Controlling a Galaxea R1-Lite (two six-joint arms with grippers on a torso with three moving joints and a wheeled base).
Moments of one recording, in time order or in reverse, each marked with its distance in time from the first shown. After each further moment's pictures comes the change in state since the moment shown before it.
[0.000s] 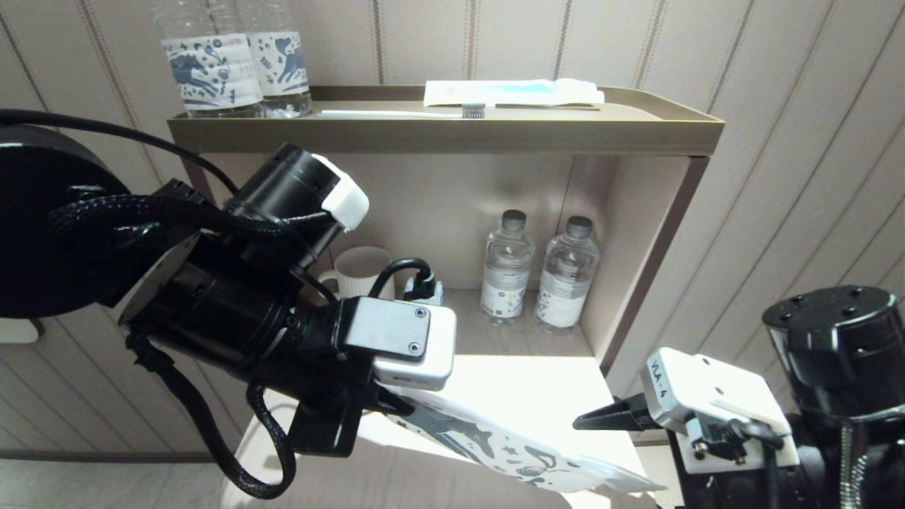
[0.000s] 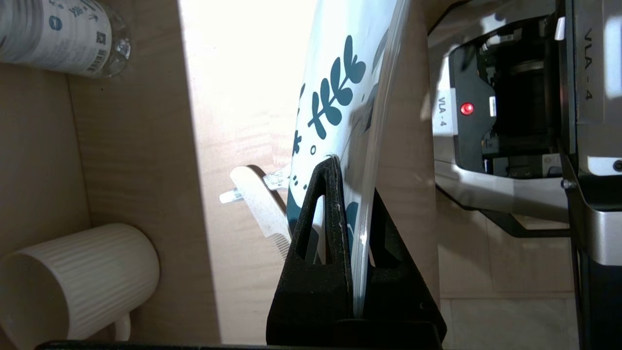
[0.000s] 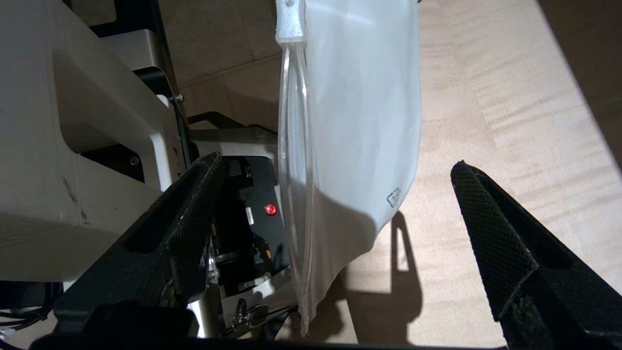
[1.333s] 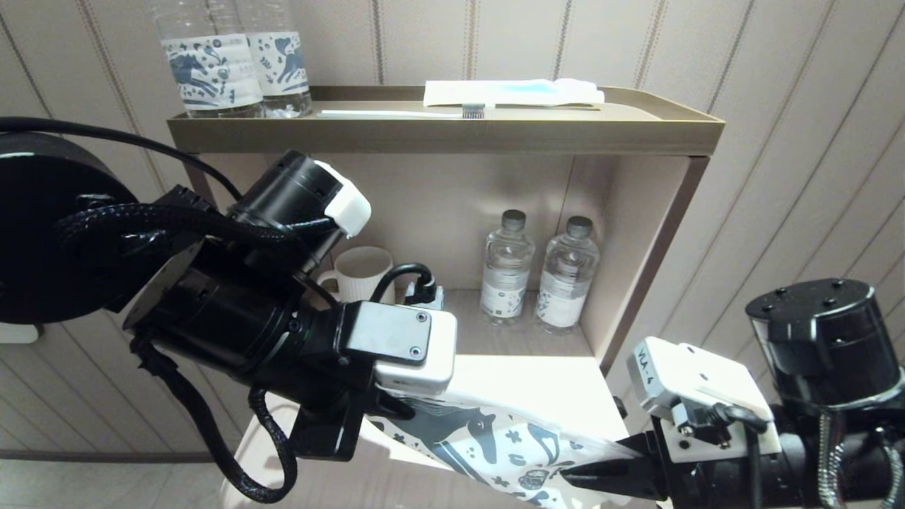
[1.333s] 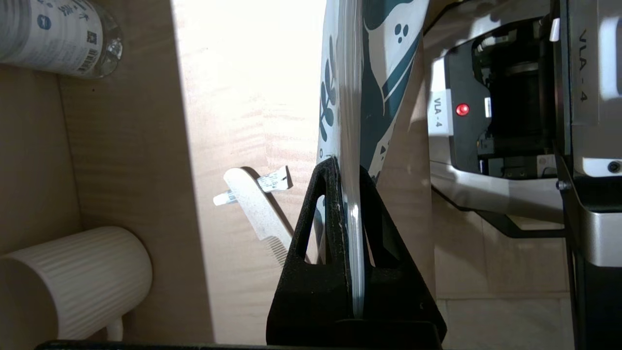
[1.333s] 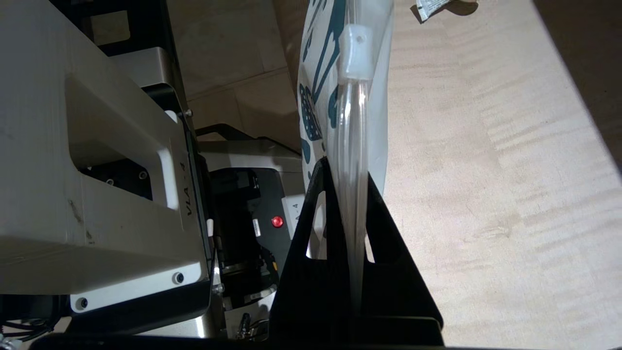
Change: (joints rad) left arm 0.000 0.003 0.013 -0.009 -0.008 -0.006; right arm 0.001 0.030 -0.014 -0.034 0.038 0.021
